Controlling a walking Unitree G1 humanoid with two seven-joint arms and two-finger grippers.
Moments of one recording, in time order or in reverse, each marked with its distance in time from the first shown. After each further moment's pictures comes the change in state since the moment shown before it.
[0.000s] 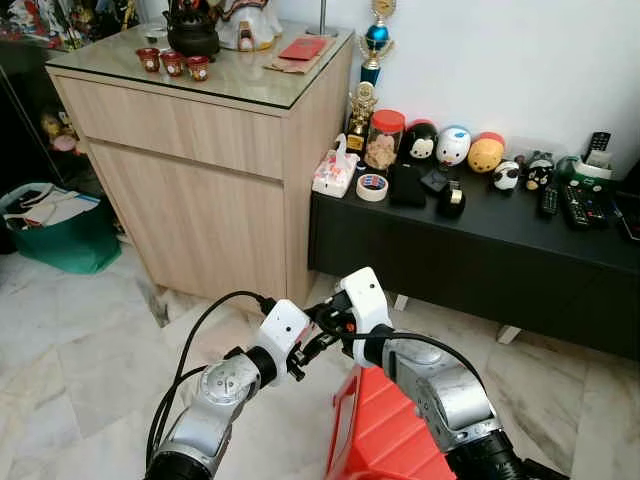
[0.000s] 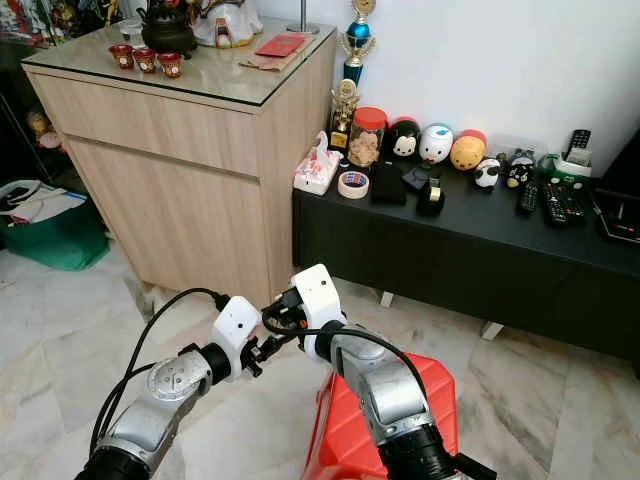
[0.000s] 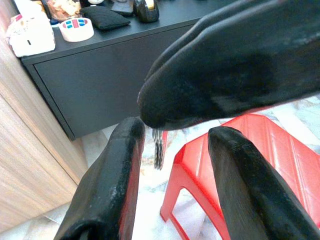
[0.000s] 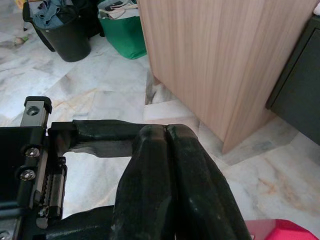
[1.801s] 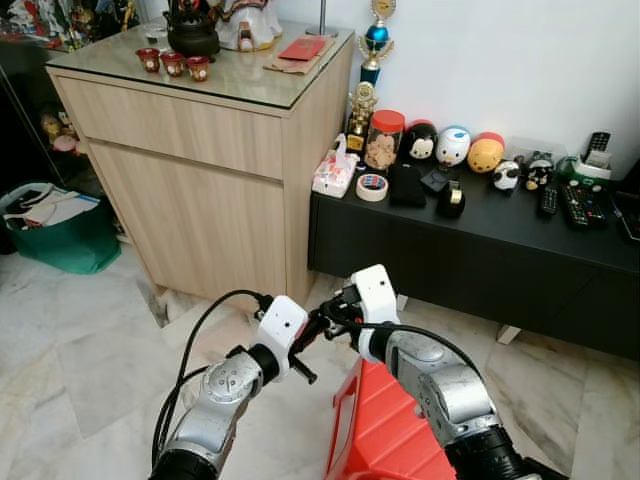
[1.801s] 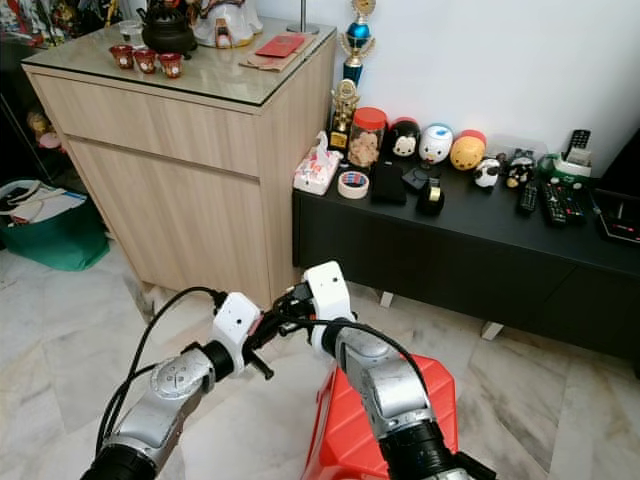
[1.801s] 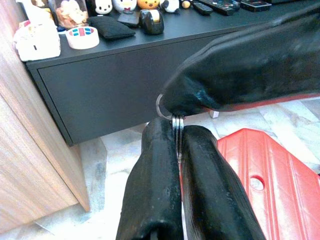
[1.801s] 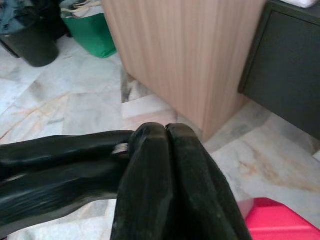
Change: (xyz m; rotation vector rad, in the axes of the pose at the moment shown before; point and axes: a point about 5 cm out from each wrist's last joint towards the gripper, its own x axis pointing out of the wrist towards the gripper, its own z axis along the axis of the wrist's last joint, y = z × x) left arm 0.004 0.001 0.000 -0.044 -0.042 0.021; right arm 0.000 -0.020 -0.007 0.057 0.020 -0.163
